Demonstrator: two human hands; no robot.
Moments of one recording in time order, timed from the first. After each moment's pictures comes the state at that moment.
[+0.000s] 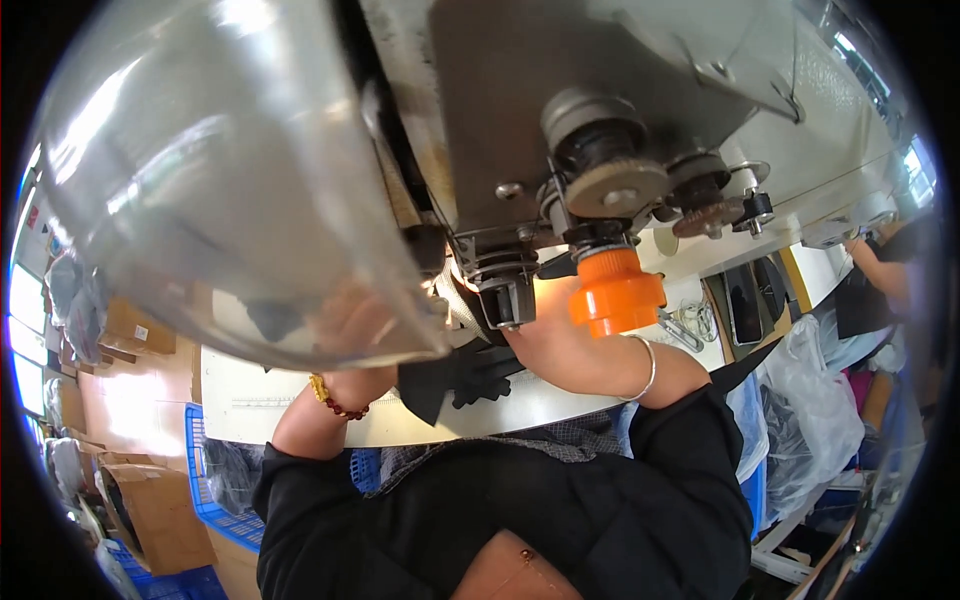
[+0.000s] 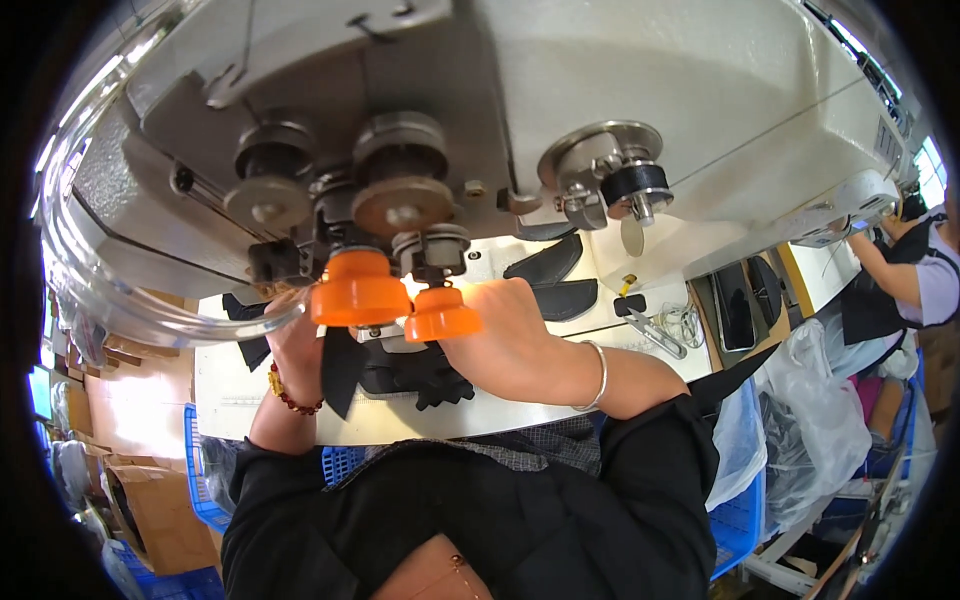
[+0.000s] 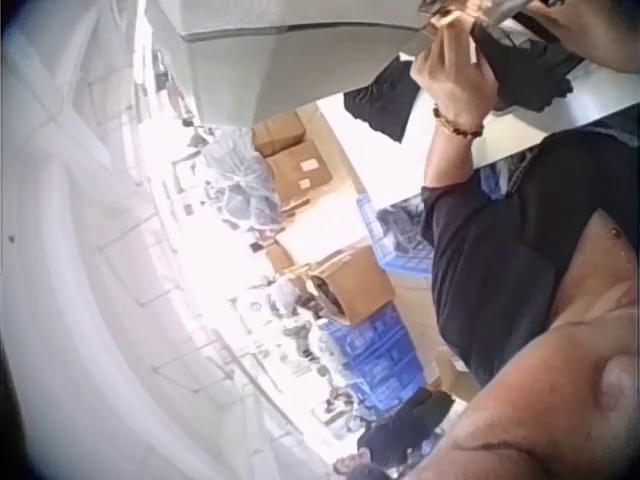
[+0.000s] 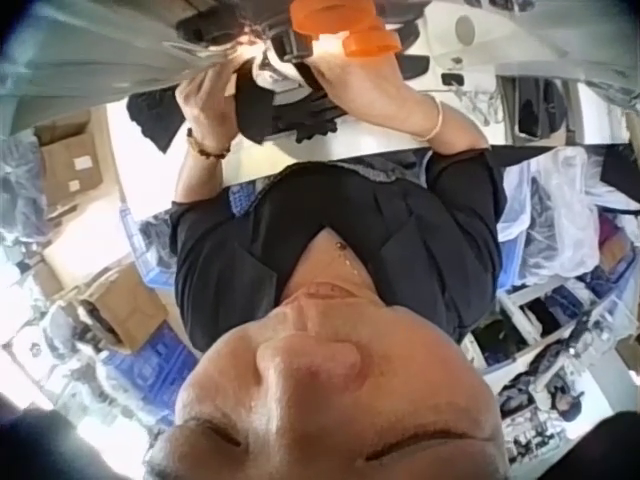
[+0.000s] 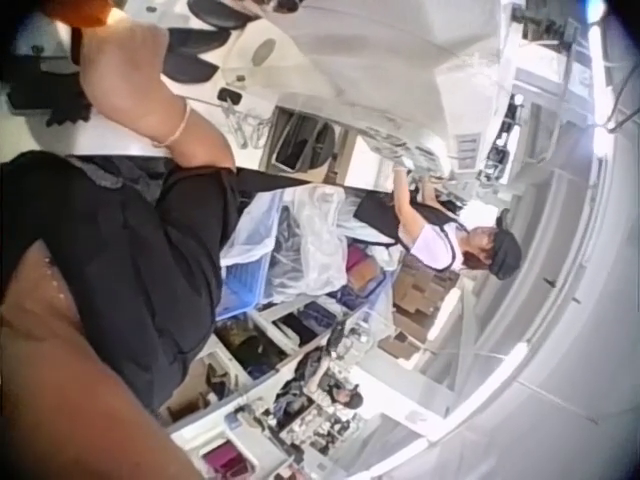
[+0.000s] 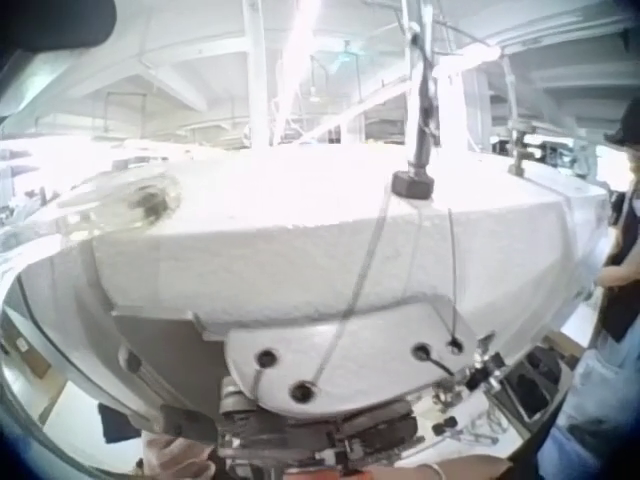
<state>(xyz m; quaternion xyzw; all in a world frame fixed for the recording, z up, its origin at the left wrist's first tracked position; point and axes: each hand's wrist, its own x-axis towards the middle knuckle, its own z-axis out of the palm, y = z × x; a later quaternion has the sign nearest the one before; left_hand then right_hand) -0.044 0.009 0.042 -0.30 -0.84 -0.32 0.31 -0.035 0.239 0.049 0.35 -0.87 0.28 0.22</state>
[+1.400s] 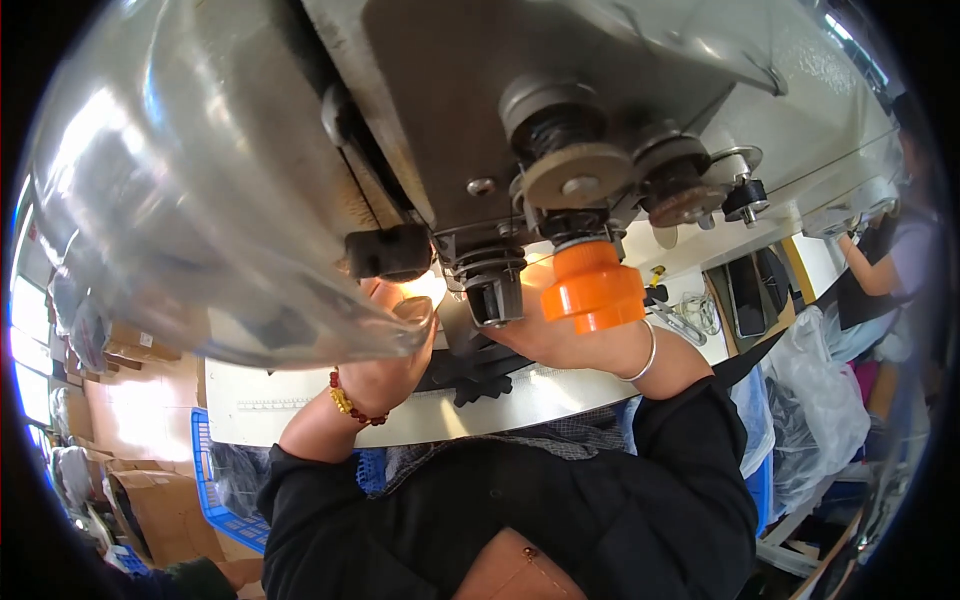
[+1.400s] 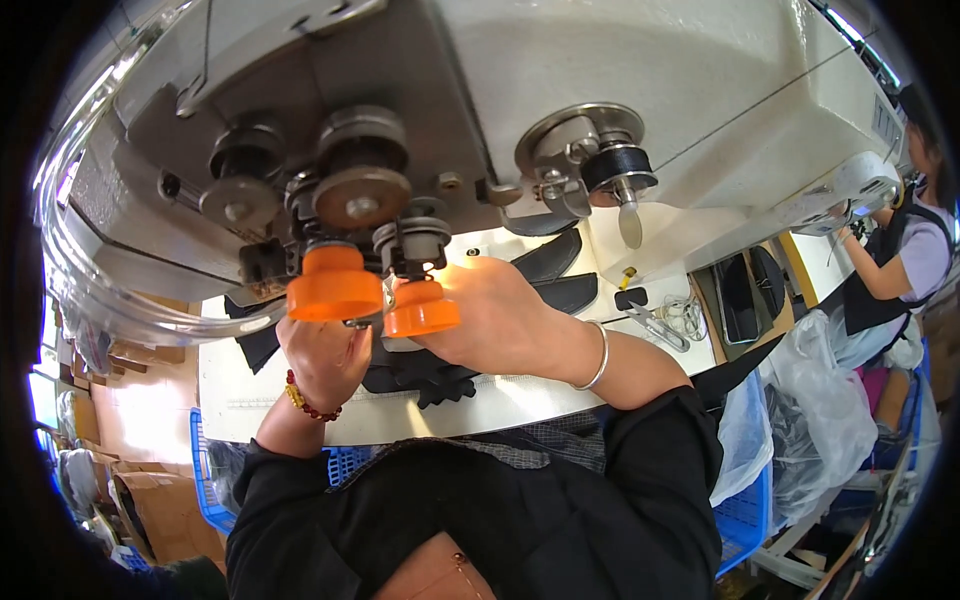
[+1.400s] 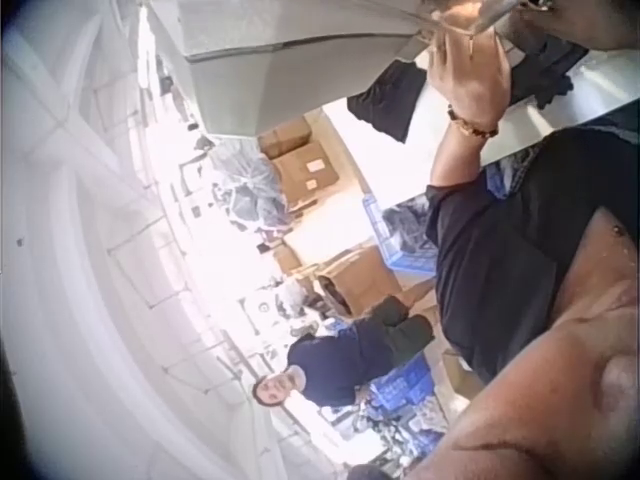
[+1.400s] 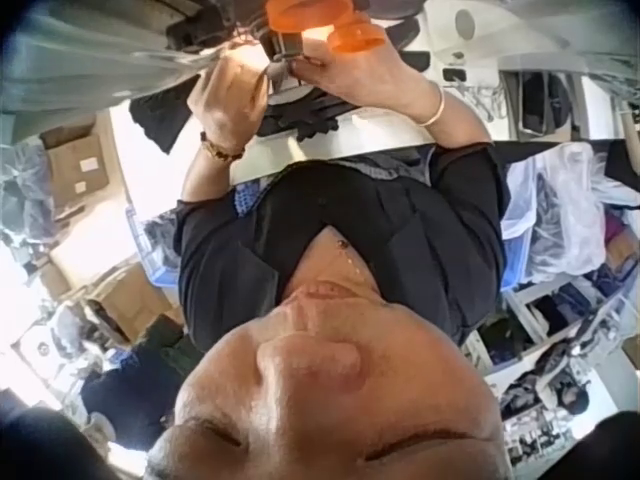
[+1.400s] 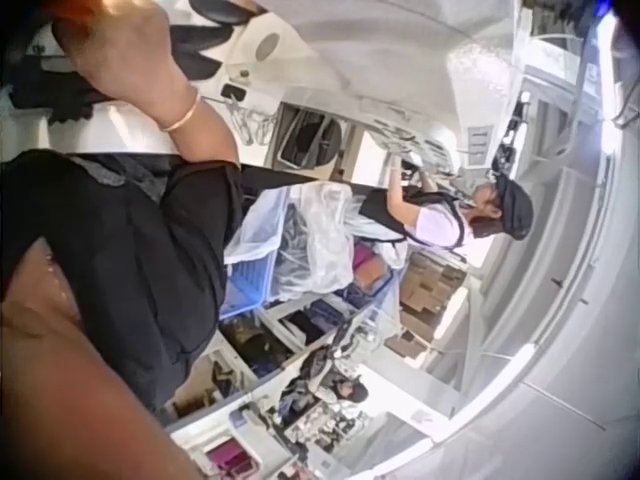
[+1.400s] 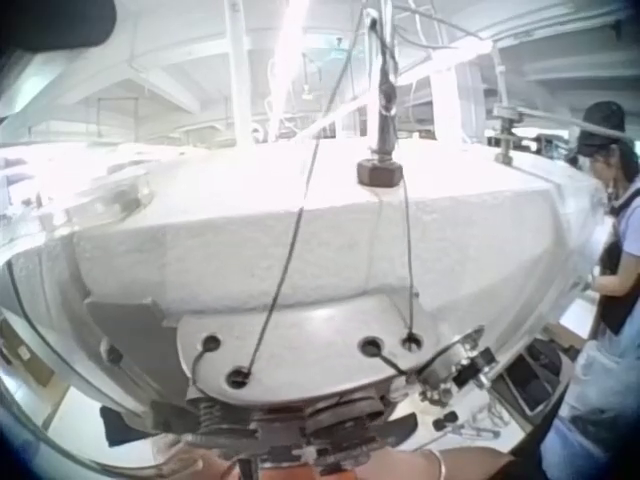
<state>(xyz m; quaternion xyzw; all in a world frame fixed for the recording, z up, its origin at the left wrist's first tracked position) -0.037 0.030 0.053 -0.35 -0.85 -0.16 0.37 -0.045 0.249 0.077 0.47 -0.81 0.20 0.29</state>
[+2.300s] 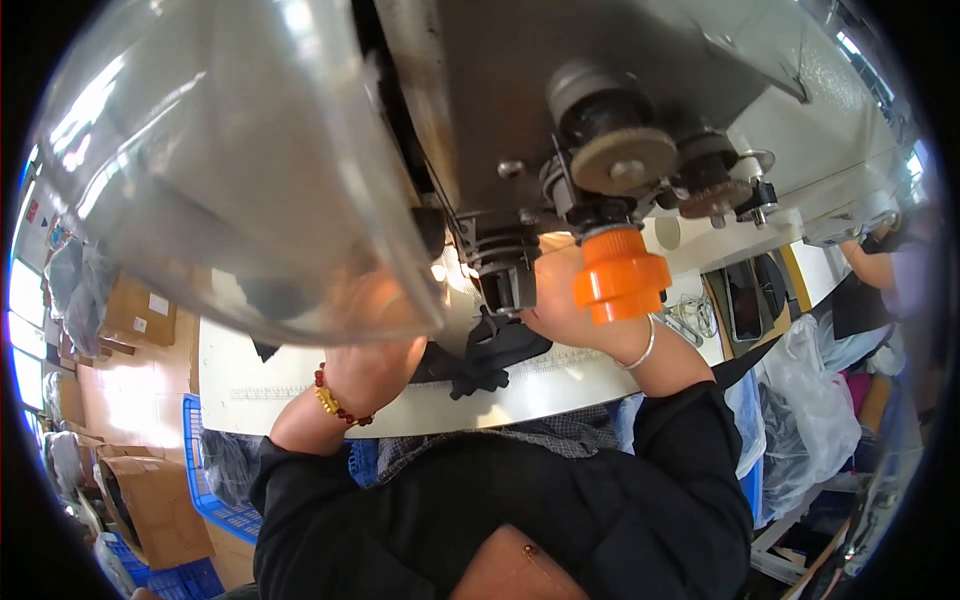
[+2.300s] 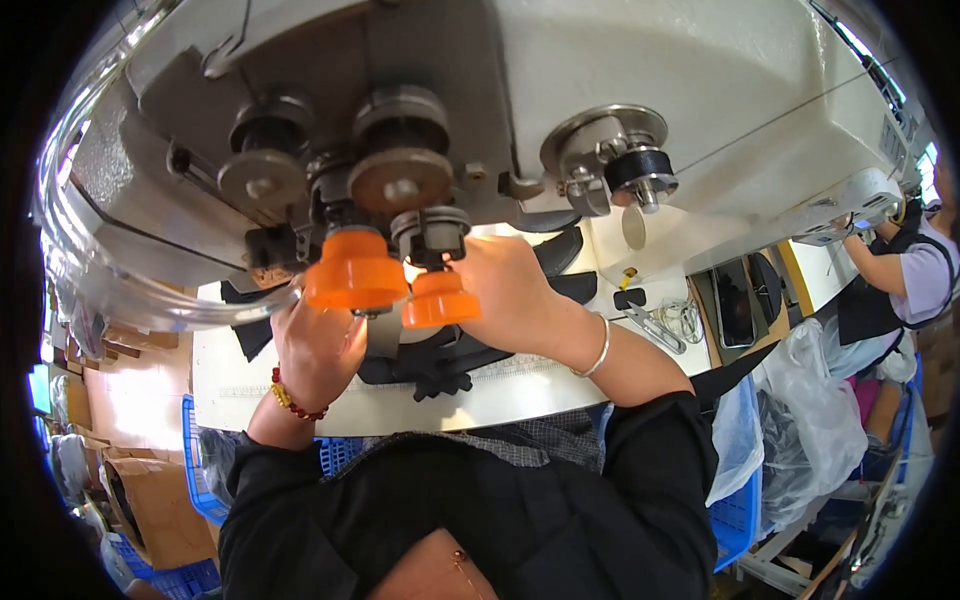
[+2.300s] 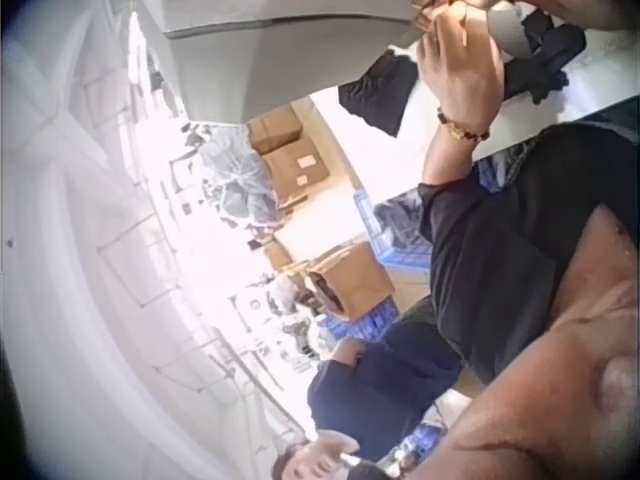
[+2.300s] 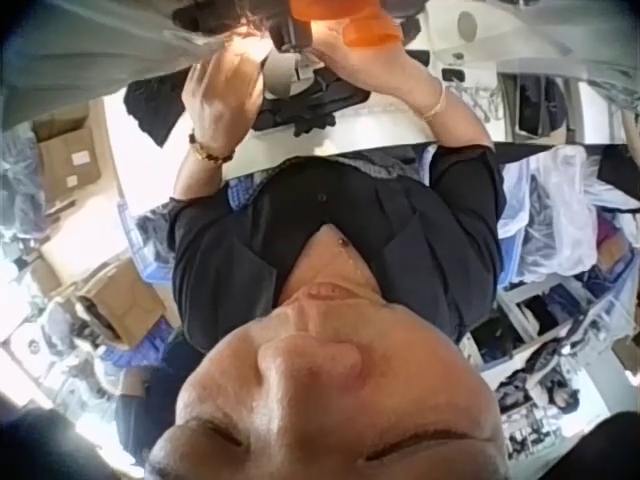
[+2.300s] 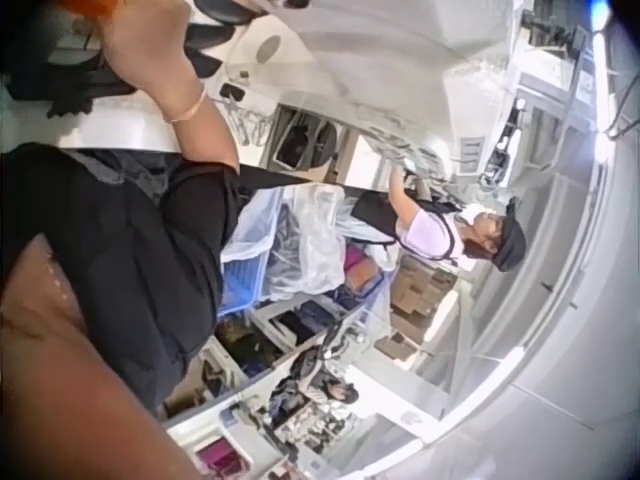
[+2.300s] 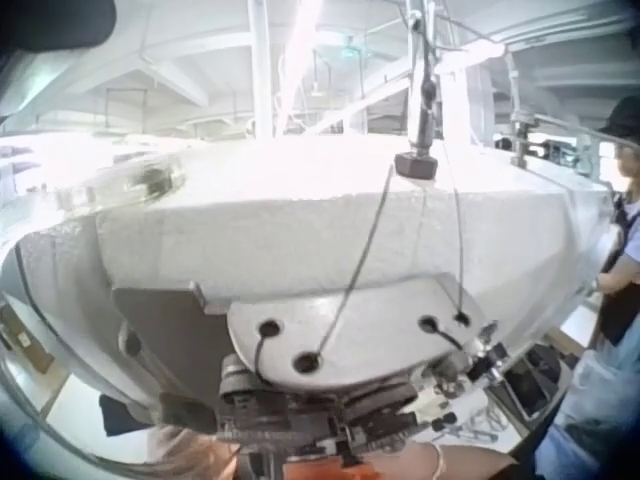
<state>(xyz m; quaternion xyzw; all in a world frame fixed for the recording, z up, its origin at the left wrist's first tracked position) -0.028 0.019 0.053 -0.34 -0.88 -0.15 0.29 -0.052 0.252 0.075 0.41 -0.81 0.29 0.29</state>
